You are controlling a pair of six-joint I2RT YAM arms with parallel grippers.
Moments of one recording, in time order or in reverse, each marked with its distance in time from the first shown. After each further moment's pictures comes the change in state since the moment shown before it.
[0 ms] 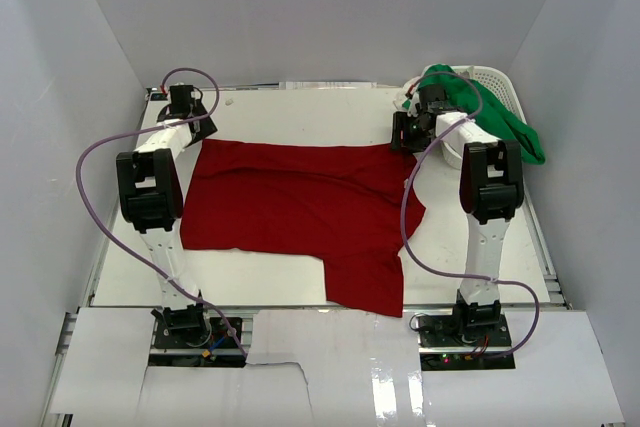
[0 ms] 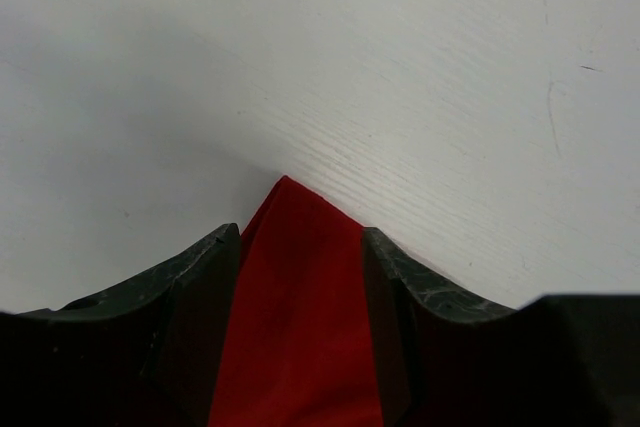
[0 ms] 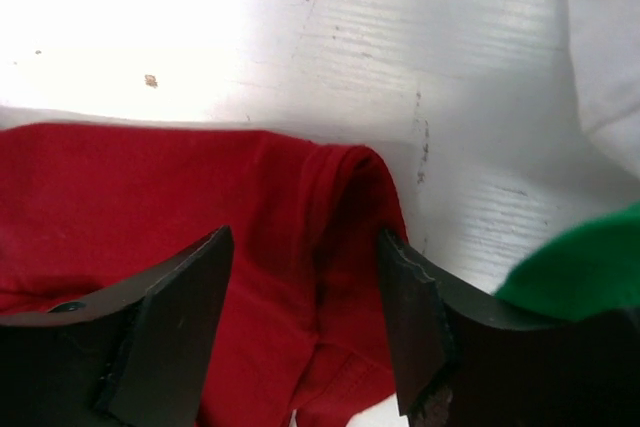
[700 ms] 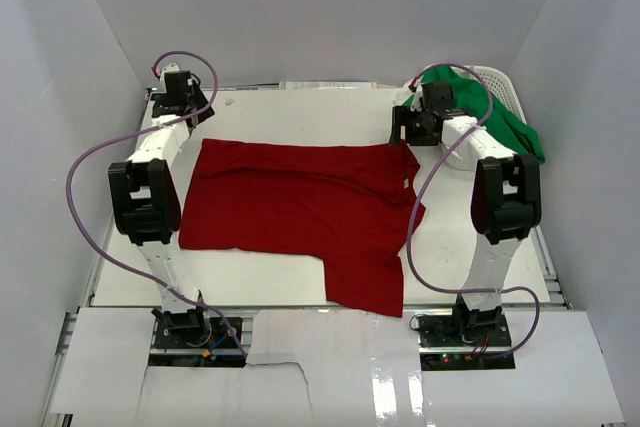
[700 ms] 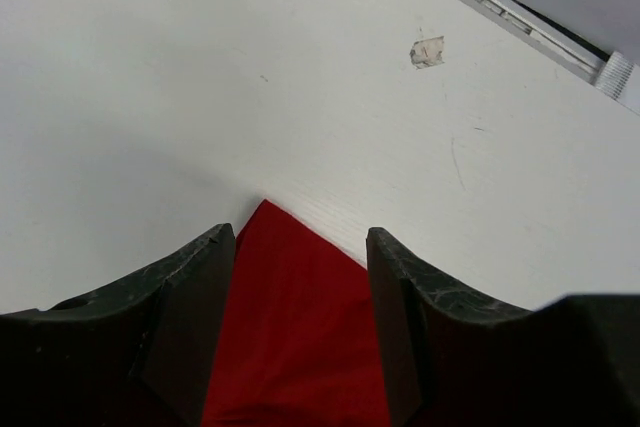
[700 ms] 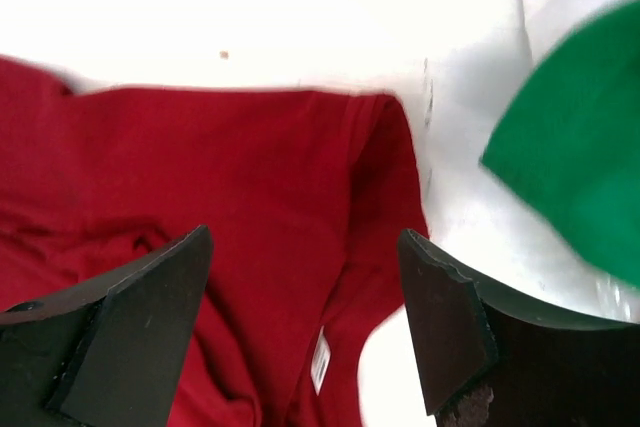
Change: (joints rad) left arm -0.027 -0.163 -0.024 0.026 -0.082 -0.004; right arm 0.036 -0.251 -0.183 0.070 0.063 -0.006
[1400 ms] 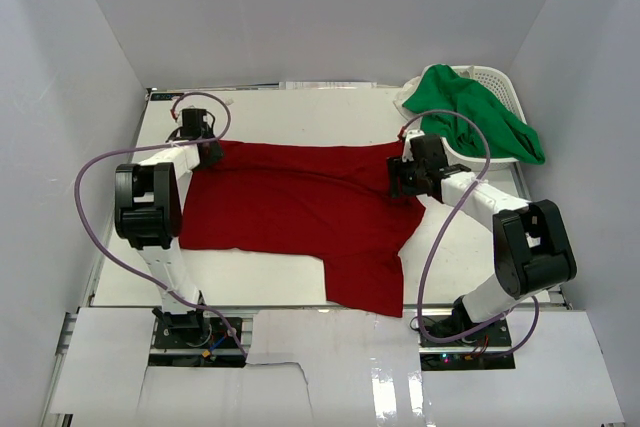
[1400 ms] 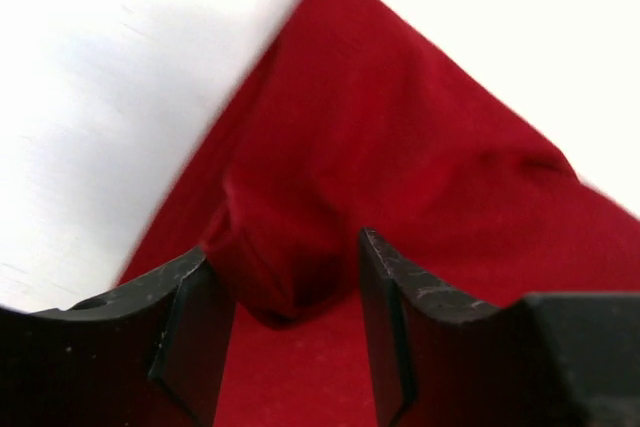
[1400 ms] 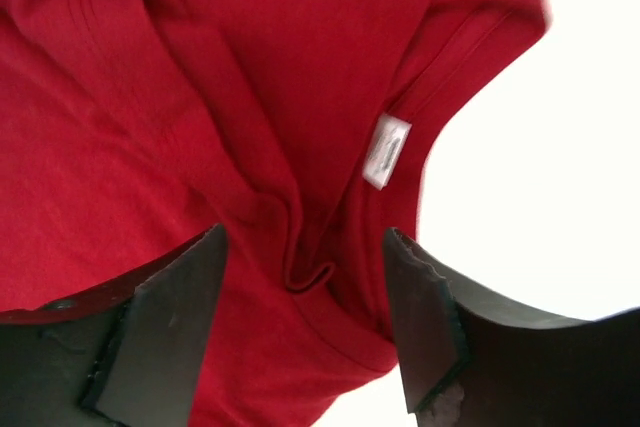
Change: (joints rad) left arm -0.042 -0.021 -0.317 0.031 0.012 -0.023; right arm 0.150 -0.373 -0.603 0.210 0.149 -0.026
